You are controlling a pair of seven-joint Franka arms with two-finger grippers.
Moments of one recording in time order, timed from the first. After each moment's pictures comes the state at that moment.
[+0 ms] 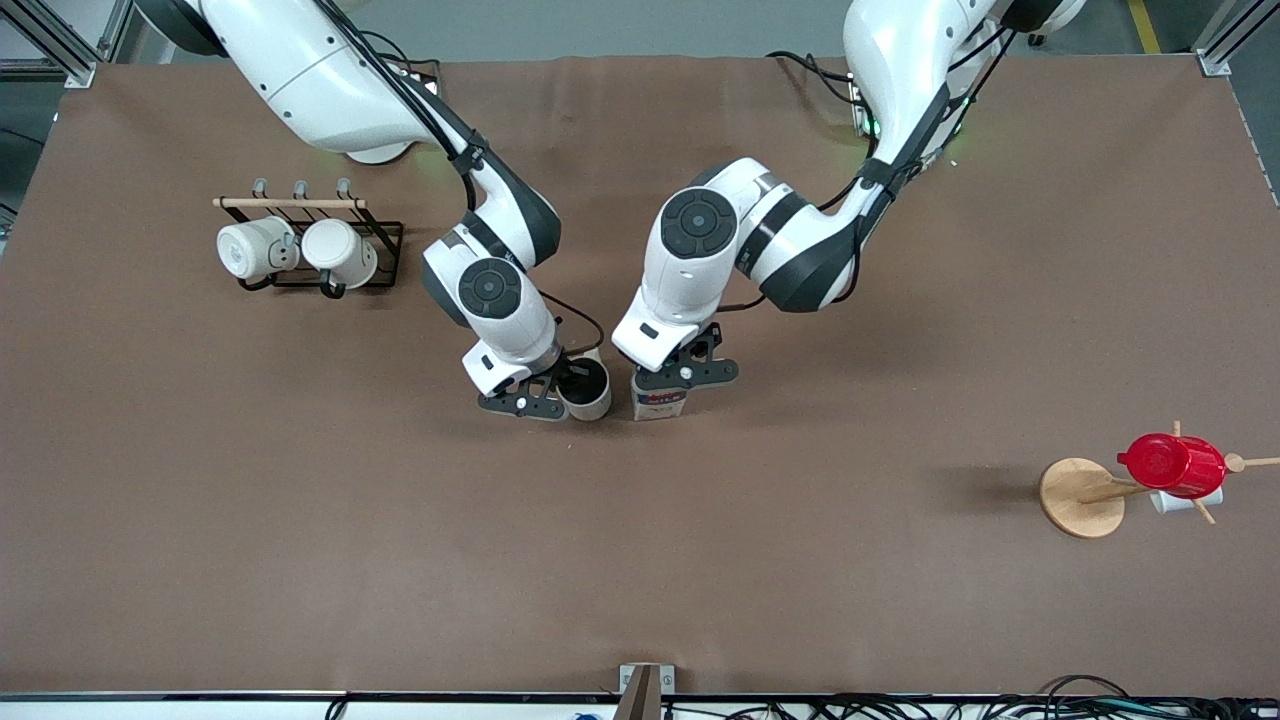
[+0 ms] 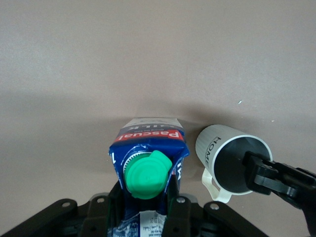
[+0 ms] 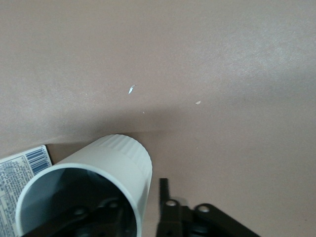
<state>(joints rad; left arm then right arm) -0.56 0.62 -0.24 -1.41 0.10 2.10 -0.92 0.32 0.62 0.31 -1.76 -0.18 2.40 0.87</state>
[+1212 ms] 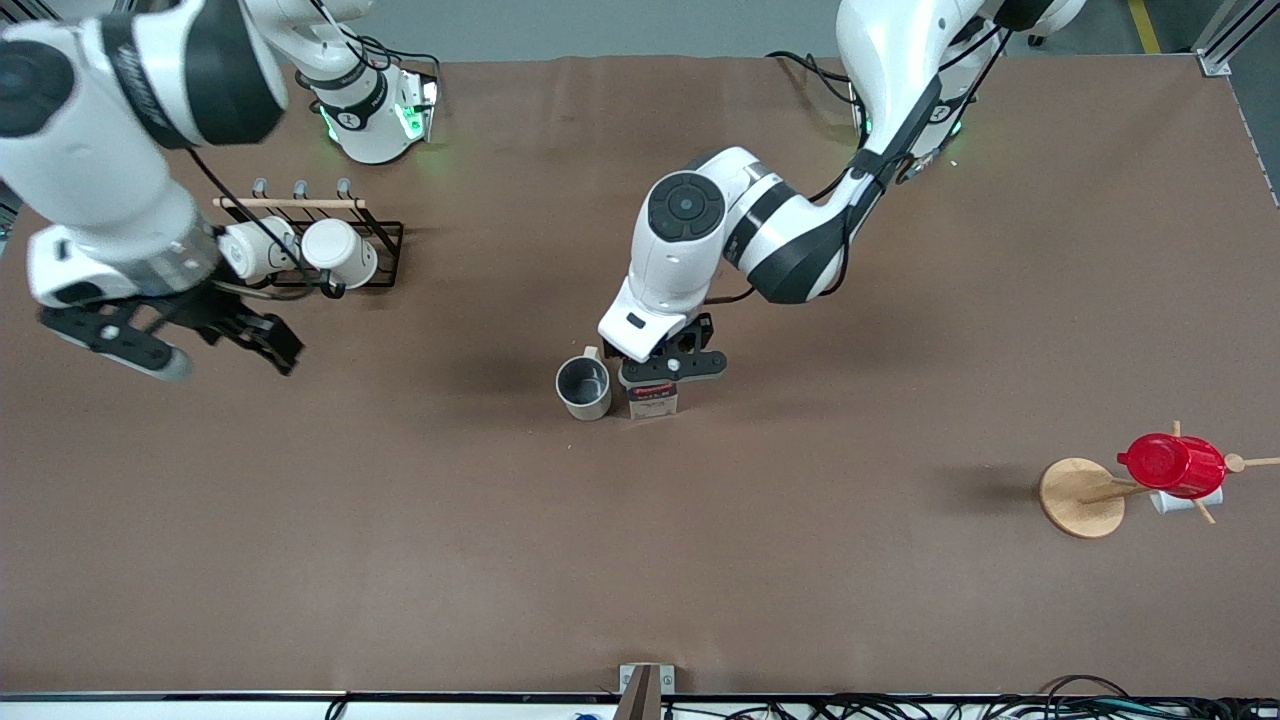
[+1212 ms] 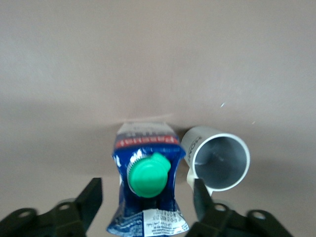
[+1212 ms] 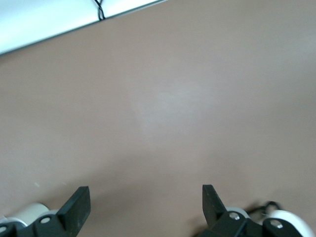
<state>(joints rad) -0.58 0.60 -0.23 -1.37 0.12 2.09 -0.94 0.05 0.03 0.13 -1.70 -0.17 1.84 0.56</state>
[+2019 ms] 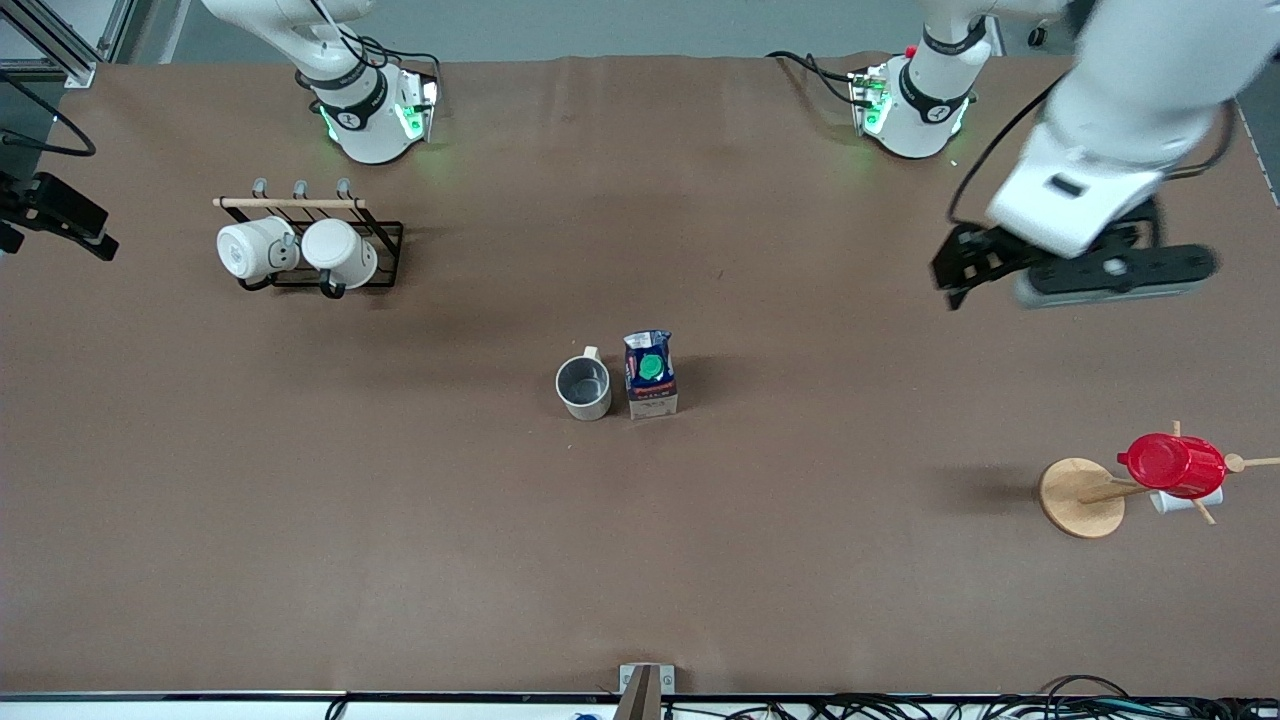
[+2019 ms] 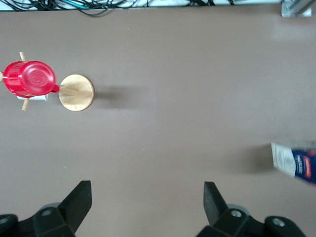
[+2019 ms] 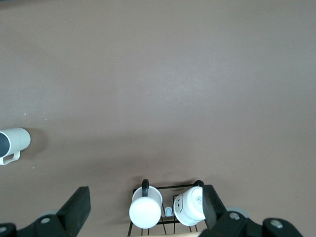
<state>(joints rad) -0.13 0.12 -0.22 -1.36 0.14 1.56 -0.32 0.03 -0.04 -0.07 -1.51 -0.02 1.52 0.04</state>
